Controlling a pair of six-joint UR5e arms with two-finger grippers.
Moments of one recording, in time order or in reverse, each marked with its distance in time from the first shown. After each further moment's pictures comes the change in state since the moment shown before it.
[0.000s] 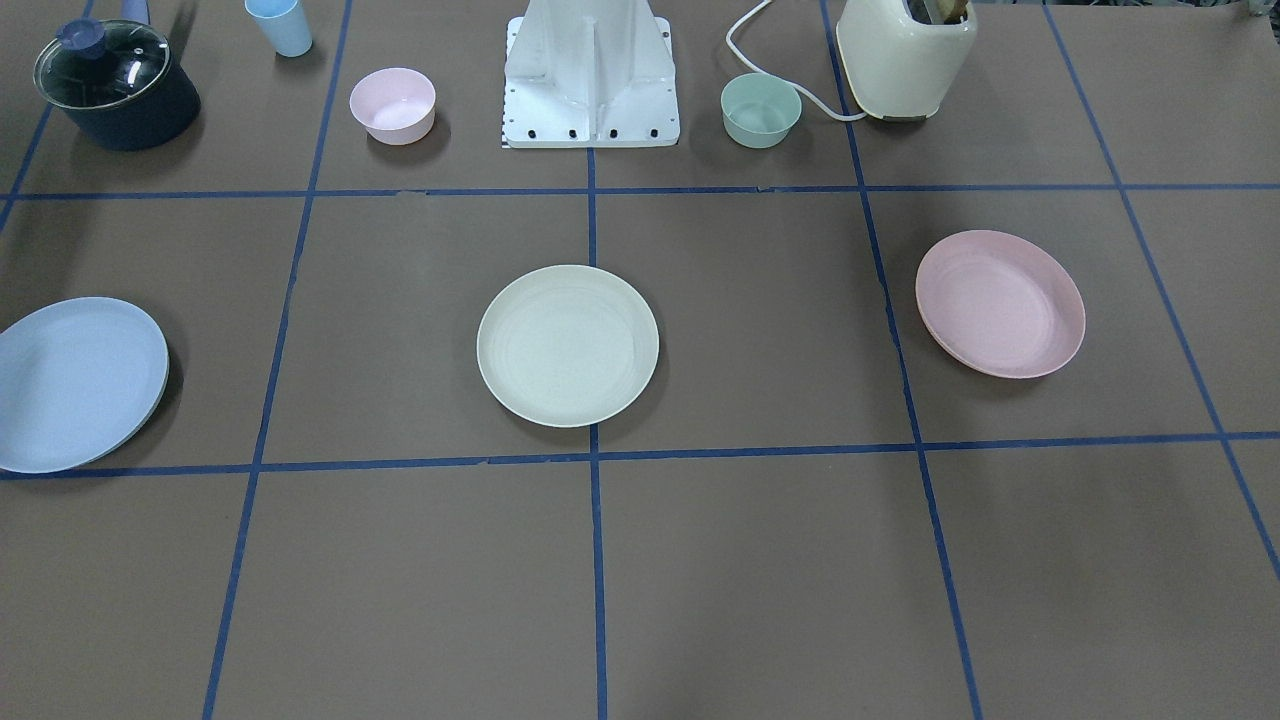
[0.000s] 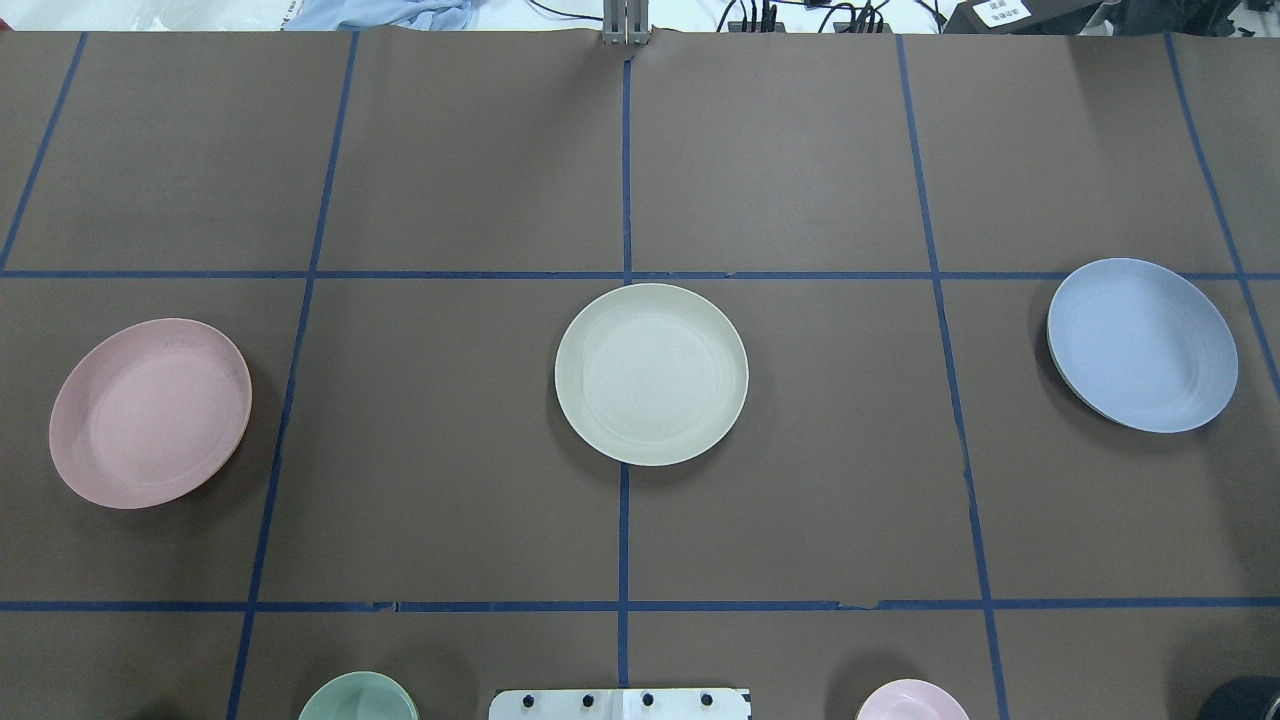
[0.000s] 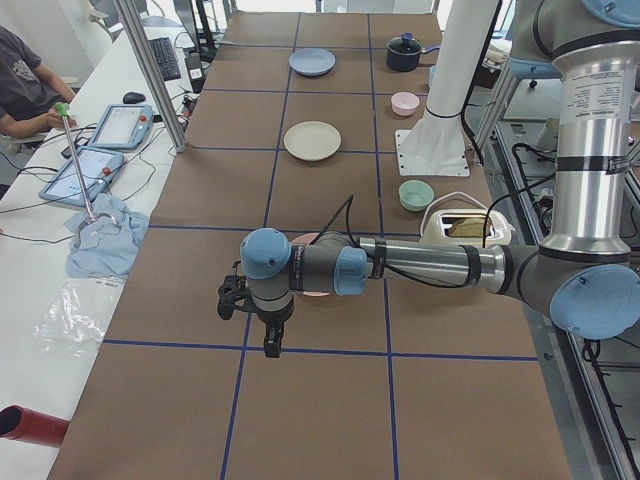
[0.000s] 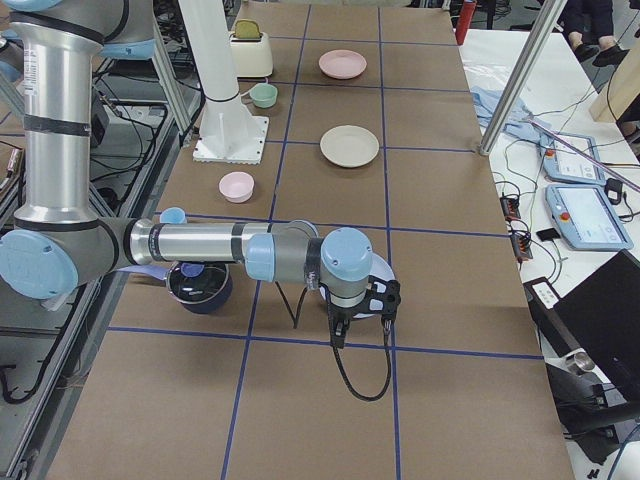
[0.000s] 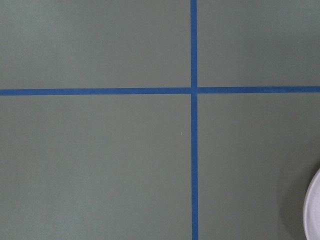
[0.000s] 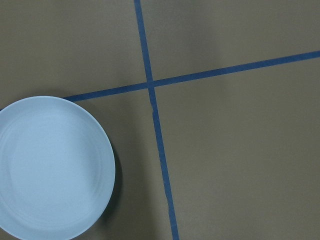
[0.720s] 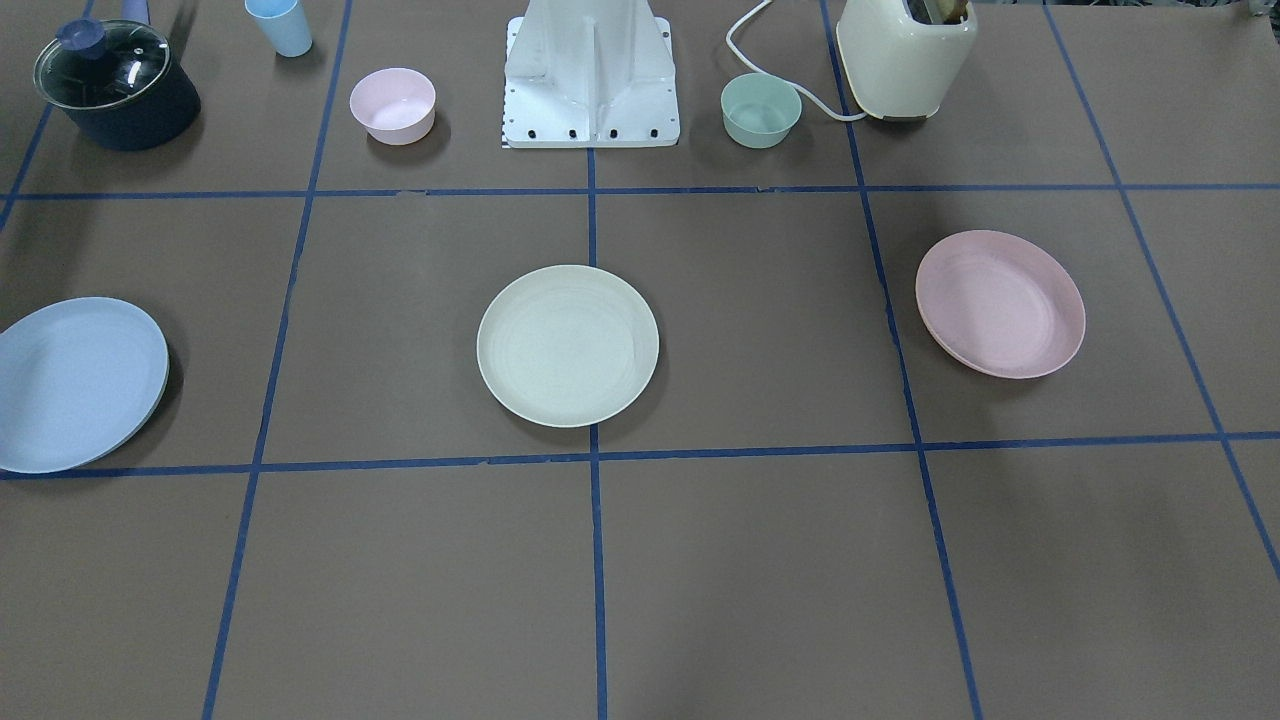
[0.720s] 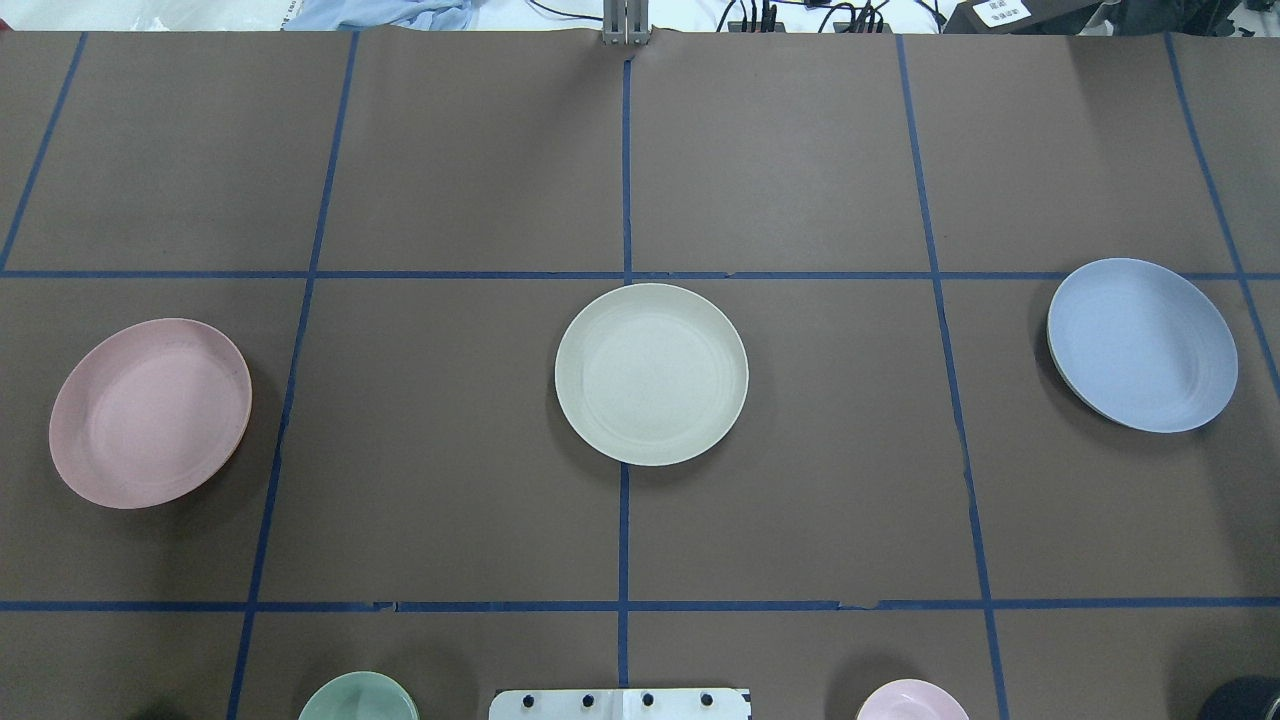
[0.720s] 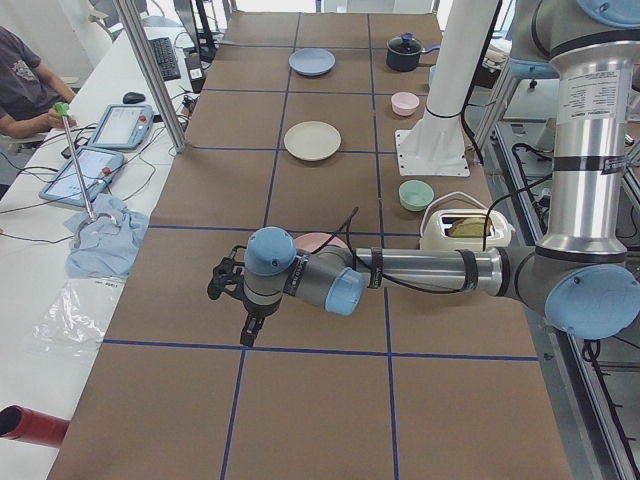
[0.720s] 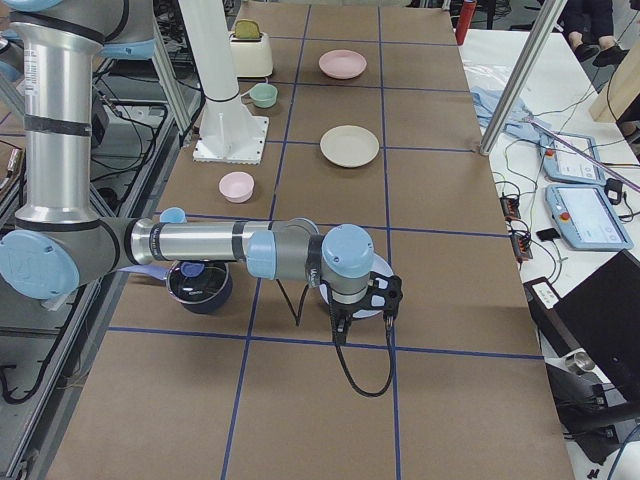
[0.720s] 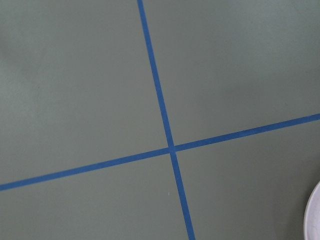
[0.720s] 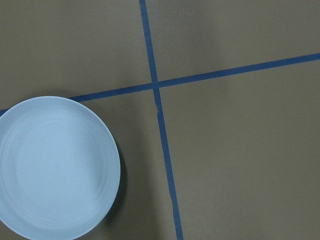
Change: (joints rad) left arm 0.039 -0.014 0.086 -0.354 -0.021 -0.035; right arm -0.001 0.009 0.011 -0.001 0.019 0.000
